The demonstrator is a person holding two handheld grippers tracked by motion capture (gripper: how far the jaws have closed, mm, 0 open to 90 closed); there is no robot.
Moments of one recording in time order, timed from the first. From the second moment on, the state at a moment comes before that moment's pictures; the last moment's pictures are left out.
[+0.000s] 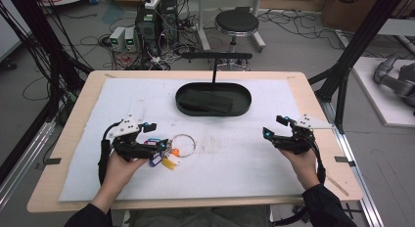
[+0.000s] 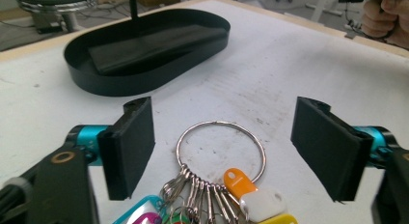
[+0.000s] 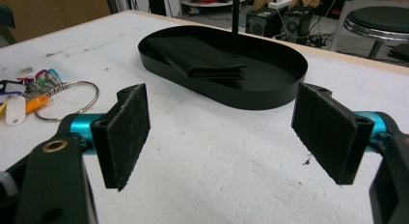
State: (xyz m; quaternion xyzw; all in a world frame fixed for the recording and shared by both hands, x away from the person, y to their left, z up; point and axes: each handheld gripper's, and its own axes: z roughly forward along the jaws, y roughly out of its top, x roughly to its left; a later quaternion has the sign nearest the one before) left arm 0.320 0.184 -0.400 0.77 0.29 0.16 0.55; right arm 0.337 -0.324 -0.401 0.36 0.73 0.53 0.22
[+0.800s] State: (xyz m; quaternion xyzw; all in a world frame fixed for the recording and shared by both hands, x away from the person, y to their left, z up) left arm 0.376 0.147 -0.415 0.81 0.30 0.14 0.48; right arm 0.338 -0.322 -0.402 0.35 0.74 0.53 0.22
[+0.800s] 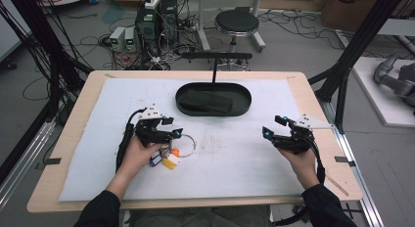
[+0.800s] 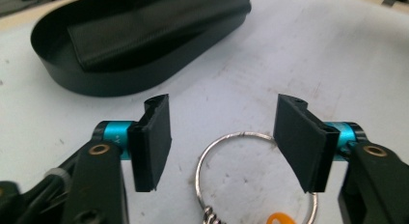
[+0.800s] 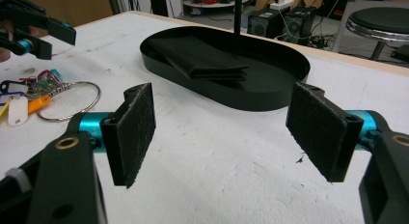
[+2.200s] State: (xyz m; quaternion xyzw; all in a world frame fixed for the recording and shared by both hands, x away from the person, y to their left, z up) left arm 0.382 0.128 -0.444 0.87 0.29 0.17 0.36; right arm 0.337 -0.321 -0.403 0.35 0.74 0.53 0.22
